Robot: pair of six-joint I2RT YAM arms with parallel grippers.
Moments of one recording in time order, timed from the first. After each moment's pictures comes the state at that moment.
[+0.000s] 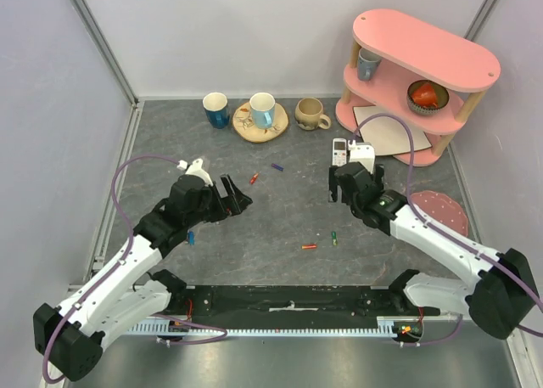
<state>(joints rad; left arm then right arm) -0.55 0.83 0.66 -0.42 0.02 -0.77 0.67 1.13 0.77 -0.40 0.60 0.42</state>
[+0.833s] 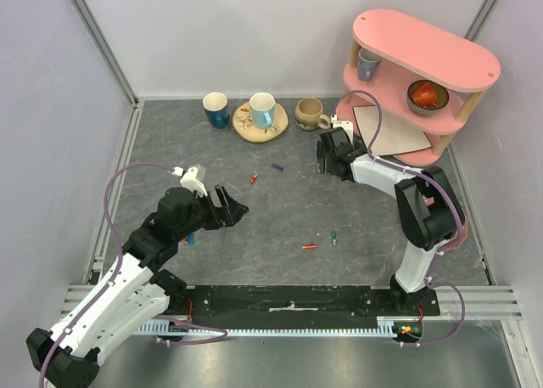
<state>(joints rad) -0.55 0.65 0.59 -0.42 0.08 -0.68 0.45 1.79 1.13 -0.23 0.44 0.36</state>
